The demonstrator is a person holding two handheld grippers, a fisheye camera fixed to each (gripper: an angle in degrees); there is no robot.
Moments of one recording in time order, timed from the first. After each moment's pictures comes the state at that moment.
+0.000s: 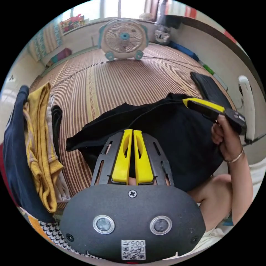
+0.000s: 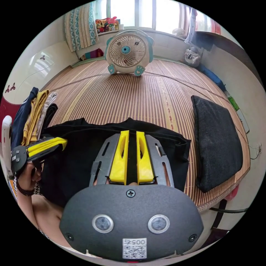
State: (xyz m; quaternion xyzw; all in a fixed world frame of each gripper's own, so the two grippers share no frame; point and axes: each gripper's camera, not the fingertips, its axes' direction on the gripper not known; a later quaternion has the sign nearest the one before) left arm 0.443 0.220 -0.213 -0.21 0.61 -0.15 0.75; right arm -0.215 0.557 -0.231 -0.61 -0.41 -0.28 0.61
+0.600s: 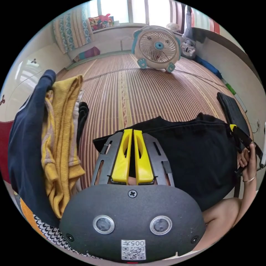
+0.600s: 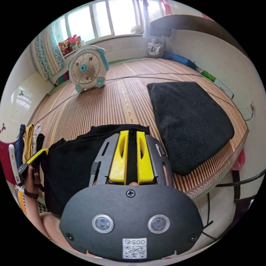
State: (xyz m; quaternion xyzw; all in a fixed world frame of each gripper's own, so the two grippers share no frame) left arm 0.410 0.251 -0.191 -0.20 0.52 -0.23 0.80; right arm -0.125 0.548 -0.153 -0.65 -0.29 -0.18 0.68
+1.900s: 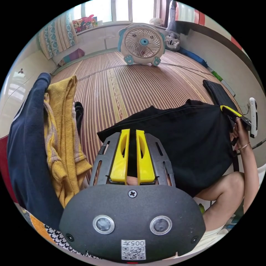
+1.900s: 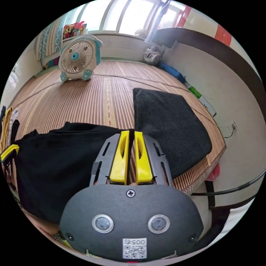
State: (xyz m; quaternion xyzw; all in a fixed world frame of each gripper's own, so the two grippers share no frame) left arm 0.426 0.259 -0.174 -0.19 0.58 -0.15 0.77; right arm -0.161 0.579 -0.172 -0.59 -0.25 -0.33 0.69
